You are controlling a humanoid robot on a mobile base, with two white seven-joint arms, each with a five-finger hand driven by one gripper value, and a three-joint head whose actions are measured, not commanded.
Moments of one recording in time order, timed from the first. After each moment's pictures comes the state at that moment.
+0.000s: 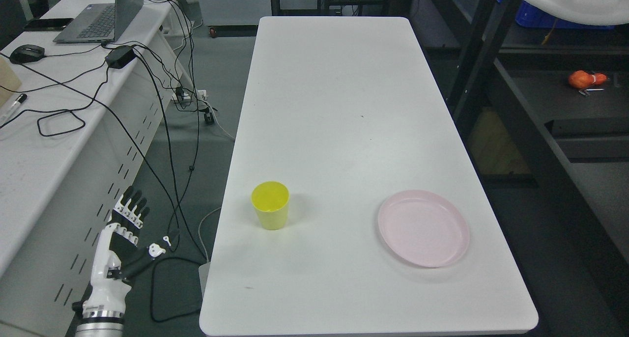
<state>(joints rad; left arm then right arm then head) 0.05 0.04 0.20 -1.71 0.26 -0.15 -0.13 0.00 0.00 0.00 -0.24 0.00 0.09 -0.12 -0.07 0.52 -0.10</state>
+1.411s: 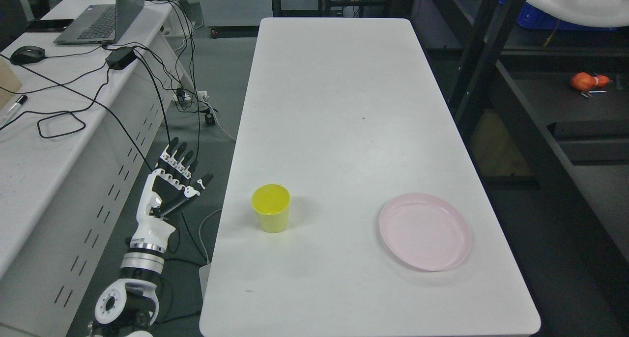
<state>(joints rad) -0.26 0.01 0.10 -1.48 0.43 -0.02 -0.23 0.00 0.00 0.00 -0.24 0.00 0.09 -0.12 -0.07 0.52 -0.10</state>
